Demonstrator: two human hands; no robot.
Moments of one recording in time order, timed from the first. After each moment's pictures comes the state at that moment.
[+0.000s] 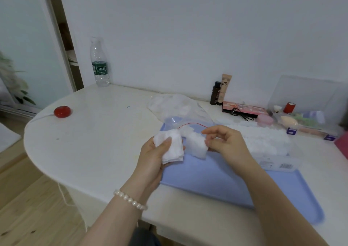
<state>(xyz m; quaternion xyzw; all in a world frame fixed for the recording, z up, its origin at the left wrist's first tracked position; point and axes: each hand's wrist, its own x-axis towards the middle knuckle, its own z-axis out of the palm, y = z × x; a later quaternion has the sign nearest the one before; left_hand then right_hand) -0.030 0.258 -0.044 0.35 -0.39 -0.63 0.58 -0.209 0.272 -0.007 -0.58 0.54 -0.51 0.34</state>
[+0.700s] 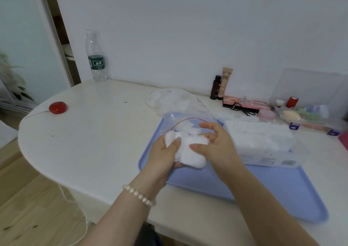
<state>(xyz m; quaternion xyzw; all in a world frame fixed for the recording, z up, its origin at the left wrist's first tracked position) -0.051 0.260 -0.045 0.40 -0.43 -0.63 0.51 -0.177 0.281 -0.016 -0.48 0.56 -0.53 0.41</state>
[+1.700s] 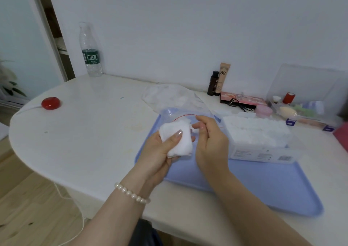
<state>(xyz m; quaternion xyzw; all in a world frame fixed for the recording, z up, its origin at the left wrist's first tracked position) -0.045 0.262 -0.042 0.28 -0.40 -0.70 0.53 -0.162 0.274 -0.036 -0.56 0.58 -0.58 0.10</state>
